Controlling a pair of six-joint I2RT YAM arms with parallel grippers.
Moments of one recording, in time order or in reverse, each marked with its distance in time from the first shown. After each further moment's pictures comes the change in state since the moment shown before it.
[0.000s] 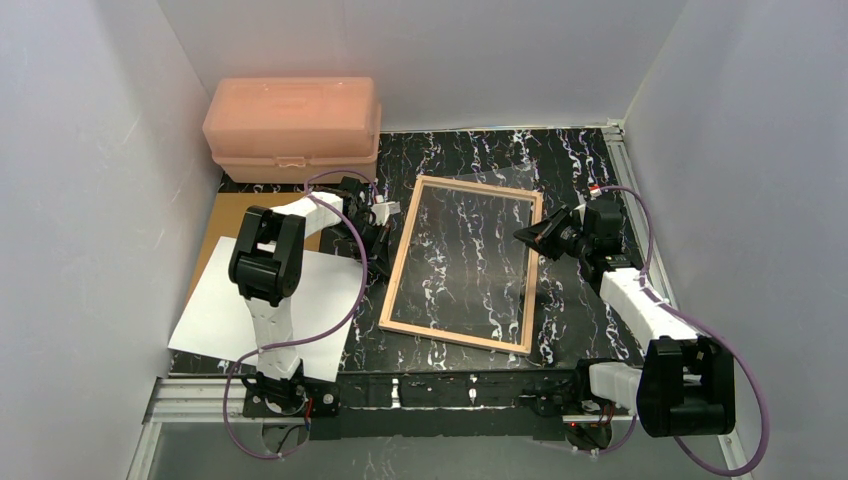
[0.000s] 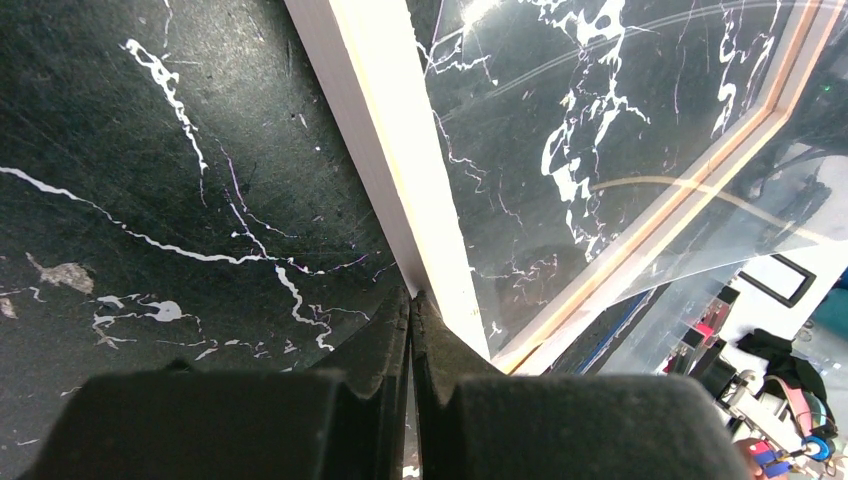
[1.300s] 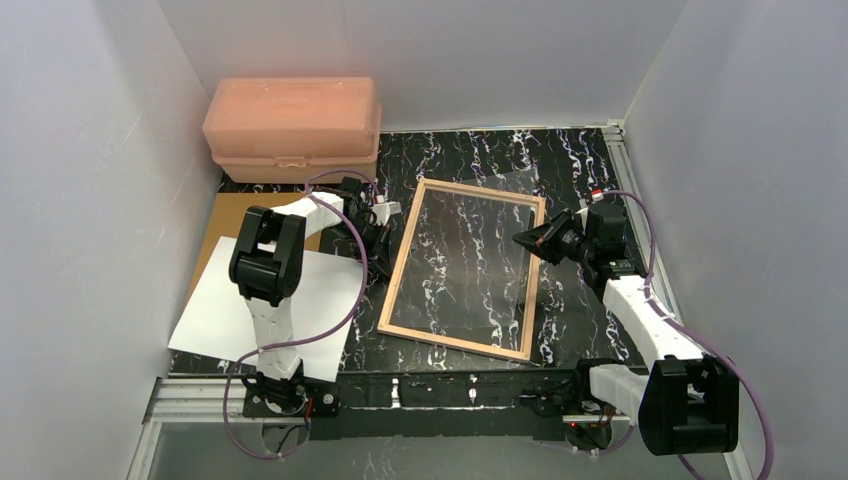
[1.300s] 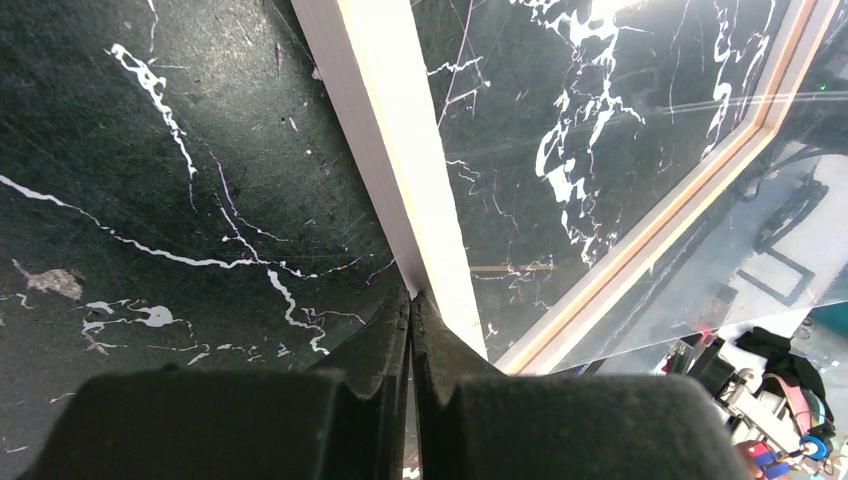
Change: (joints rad) left arm -0.003 0.000 0.000 0.001 0.004 -0.001; right arm 0.006 -0.083 -0.006 -0.077 -0.021 0.058
